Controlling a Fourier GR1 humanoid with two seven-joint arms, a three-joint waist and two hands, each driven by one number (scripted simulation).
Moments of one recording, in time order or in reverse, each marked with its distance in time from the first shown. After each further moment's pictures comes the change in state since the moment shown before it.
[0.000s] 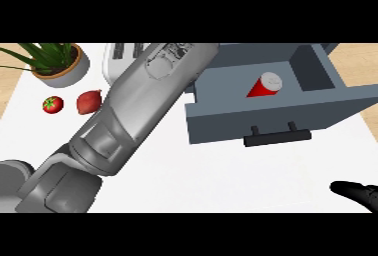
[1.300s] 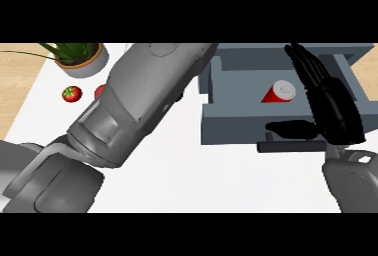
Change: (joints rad) left arm -0.134 0.000 0.038 0.197 0.189 -0.023 -0.183; right arm -0.281 -0.118 0.351 0.558 0.737 -0.113 -0.282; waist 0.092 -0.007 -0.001
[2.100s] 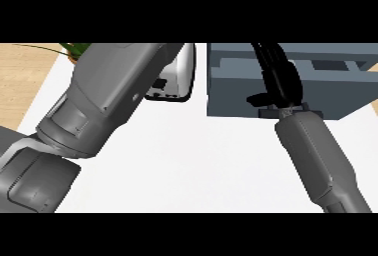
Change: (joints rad) left arm 0.065 0.095 0.024 -0.065 -0.020 -0.067 0.035; right arm -0.315 0.115 -0.015 0.725 0.261 -0.386 -0.142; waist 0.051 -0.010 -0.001
